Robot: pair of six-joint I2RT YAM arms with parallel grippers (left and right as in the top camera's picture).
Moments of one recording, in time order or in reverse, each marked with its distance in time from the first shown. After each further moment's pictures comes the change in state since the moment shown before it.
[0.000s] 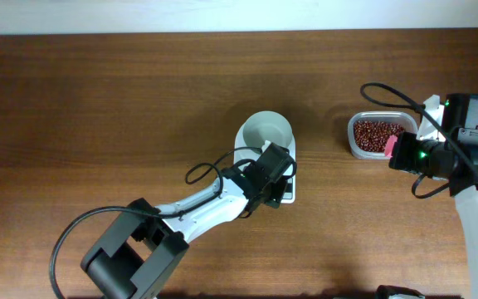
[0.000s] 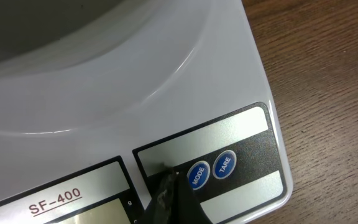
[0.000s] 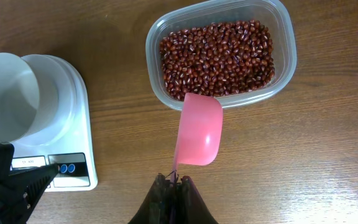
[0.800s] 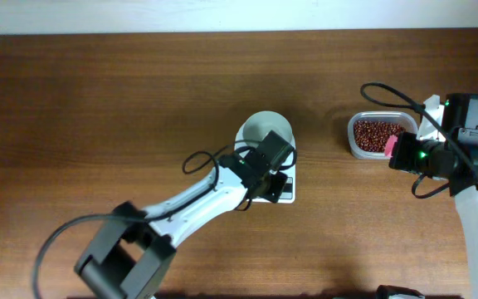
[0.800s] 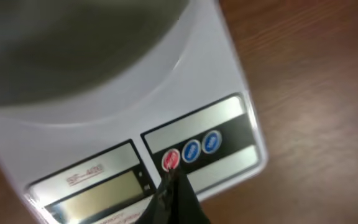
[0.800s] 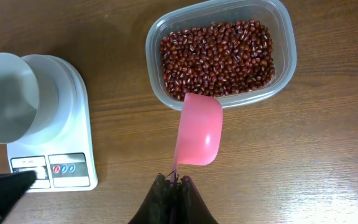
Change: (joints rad) left arm 0.027 -0.049 0.132 -0.223 0.050 0.078; right arm 0.000 0.000 0.000 0.000 0.000 0.000
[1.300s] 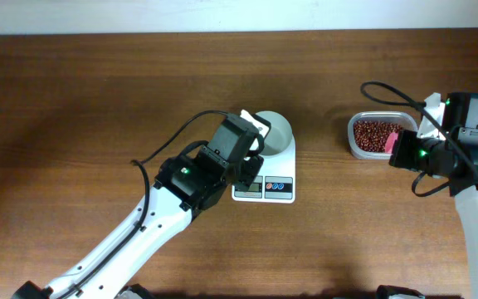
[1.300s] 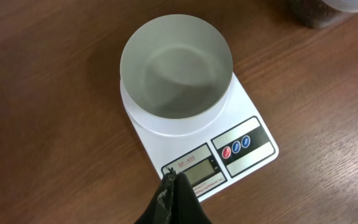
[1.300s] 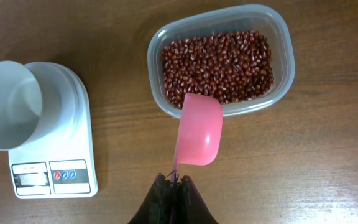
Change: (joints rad) left arm 0.090 -0.354 0.031 -0.147 -0.097 0.243; right arm 0.000 0.000 0.000 0.027 0.000 0.000
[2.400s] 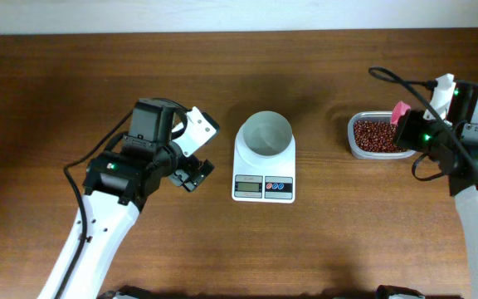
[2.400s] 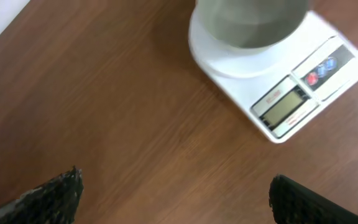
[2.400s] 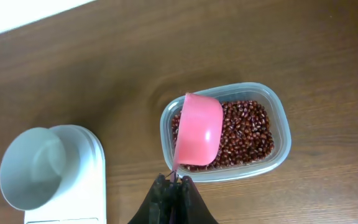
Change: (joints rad) left arm 0.384 -0.129 0.000 -0.167 0.202 0.581; right arm 0.000 0.000 0.000 0.214 -0.001 0.064
